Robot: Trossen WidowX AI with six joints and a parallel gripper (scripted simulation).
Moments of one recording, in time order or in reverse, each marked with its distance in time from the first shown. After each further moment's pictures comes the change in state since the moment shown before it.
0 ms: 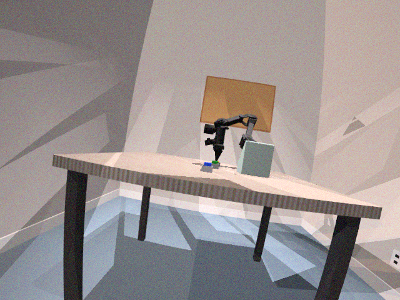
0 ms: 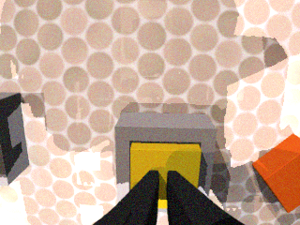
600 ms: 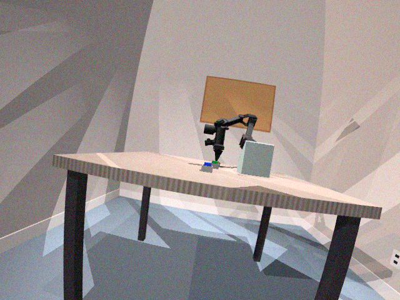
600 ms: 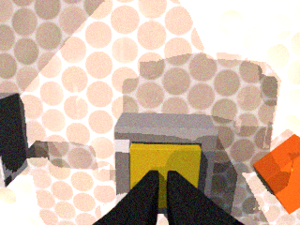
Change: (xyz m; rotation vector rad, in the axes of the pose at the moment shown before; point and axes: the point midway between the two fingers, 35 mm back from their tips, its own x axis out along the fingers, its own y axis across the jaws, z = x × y) arm 0.002 0.000 0.000 0.000 0.000 -0.001
